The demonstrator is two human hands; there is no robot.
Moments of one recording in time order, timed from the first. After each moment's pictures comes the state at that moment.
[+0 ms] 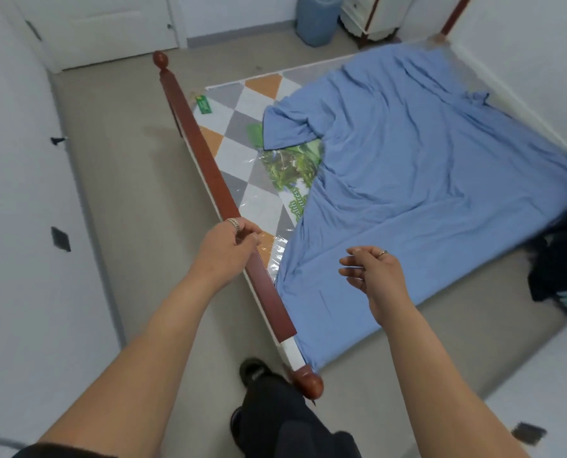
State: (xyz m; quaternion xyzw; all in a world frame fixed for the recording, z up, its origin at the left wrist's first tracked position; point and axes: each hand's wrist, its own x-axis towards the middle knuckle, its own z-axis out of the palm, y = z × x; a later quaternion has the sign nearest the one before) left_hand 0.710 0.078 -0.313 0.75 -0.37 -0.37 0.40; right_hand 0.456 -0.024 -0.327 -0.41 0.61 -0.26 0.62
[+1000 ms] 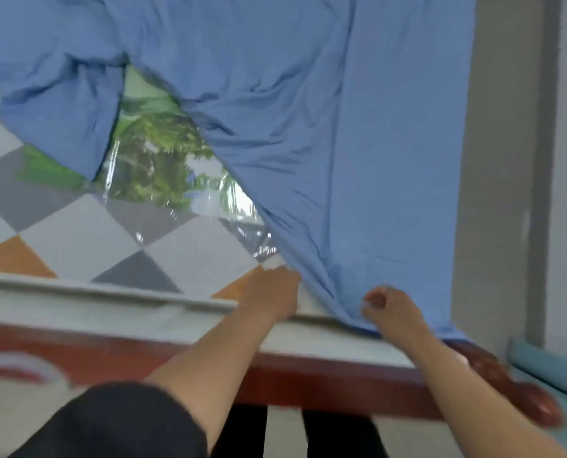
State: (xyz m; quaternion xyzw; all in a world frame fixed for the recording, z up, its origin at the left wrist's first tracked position) left_hand 0.754 -0.255 -0.741 0.35 -0.82 -0.35 -0.30; right_hand 0.571 -0.112 -0.695 -0.20 0.86 -0.05 0.47
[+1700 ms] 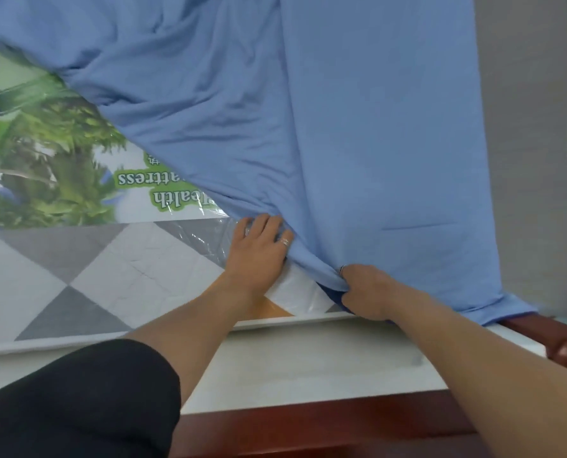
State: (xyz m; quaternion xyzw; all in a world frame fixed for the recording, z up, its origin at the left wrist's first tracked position) left_hand 0.705 -0.262 -0.915 0.22 -0.97 -0.05 -0.03; right_hand 0.546 -0.108 -0.868 -0.36 0.74 0.11 0.56
